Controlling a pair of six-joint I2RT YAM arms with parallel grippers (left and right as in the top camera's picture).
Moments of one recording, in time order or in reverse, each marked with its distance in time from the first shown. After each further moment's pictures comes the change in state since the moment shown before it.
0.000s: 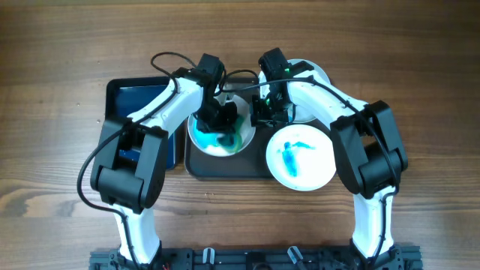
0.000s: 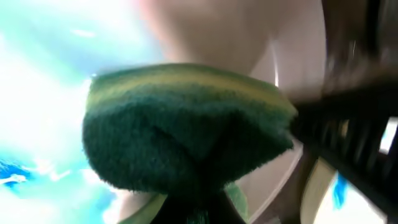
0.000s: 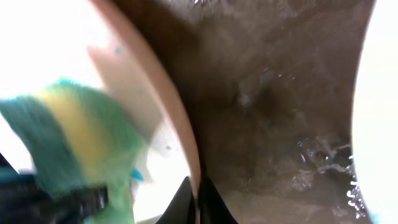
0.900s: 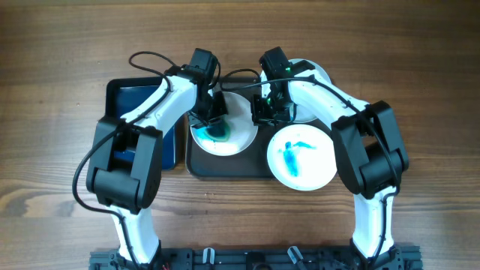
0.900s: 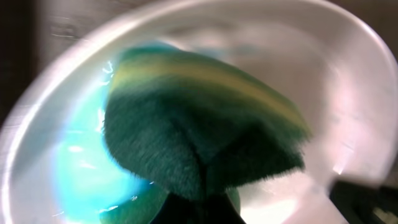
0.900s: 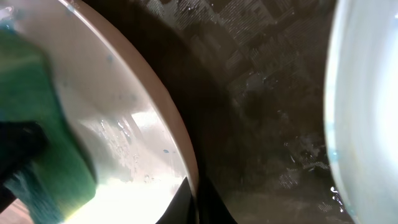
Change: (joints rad) left arm 0.031 -0.012 0.003 0.014 -0.129 -0.247; right arm -0.002 -0.003 0.004 -0.010 0.033 0.003
